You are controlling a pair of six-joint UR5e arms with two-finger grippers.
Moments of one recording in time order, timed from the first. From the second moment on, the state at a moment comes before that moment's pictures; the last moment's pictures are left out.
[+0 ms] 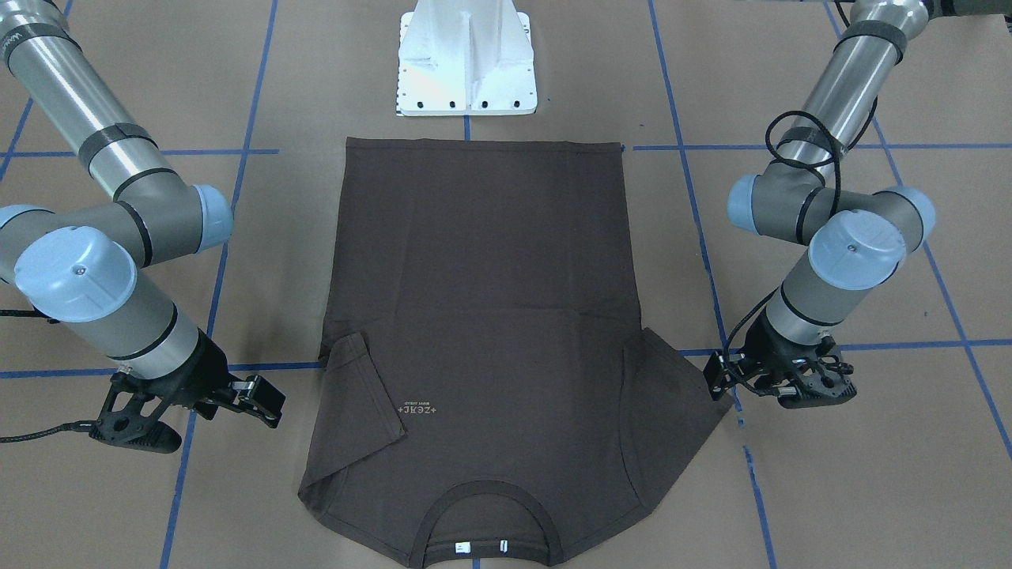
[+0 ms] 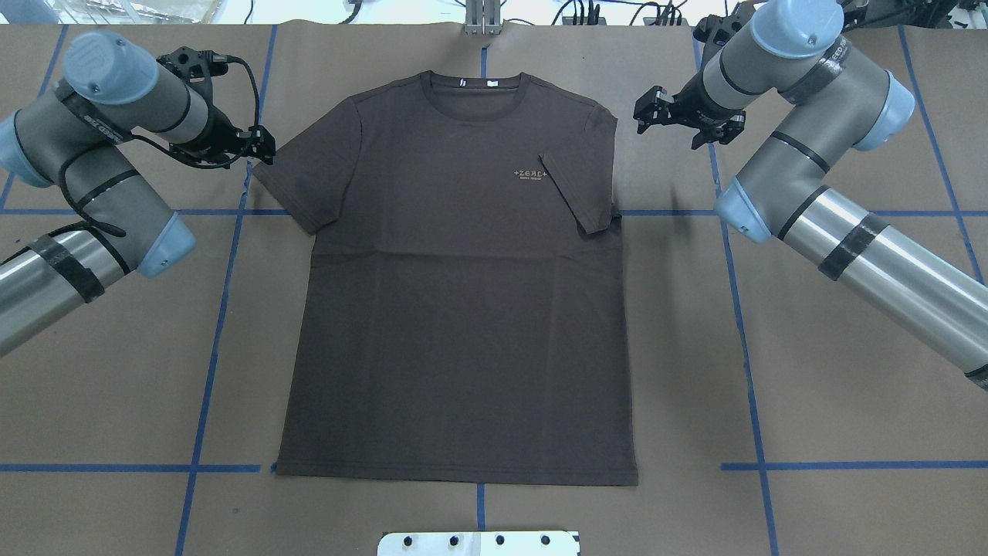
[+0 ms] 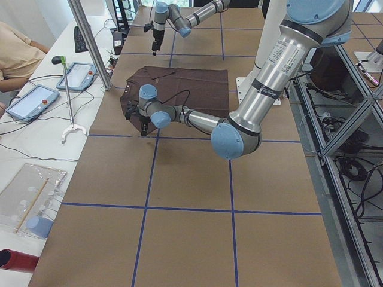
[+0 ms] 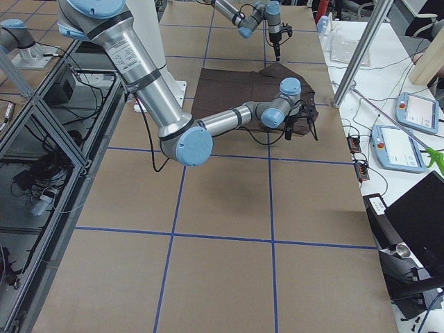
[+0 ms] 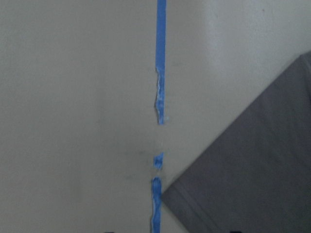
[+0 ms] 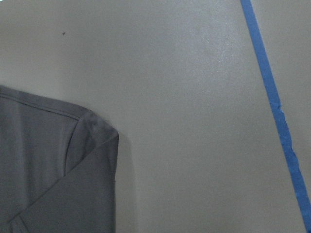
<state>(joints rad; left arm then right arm) -0.91 -2.12 -1.21 -2.18 -2.00 -1.02 0.94 -0.95 1.24 -1.04 2.08 1.17</state>
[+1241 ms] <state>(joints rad) -0.89 -2.15 -1.15 -2.18 -1.99 -1.02 0.94 -0.95 1.25 -1.04 2.09 1.17</state>
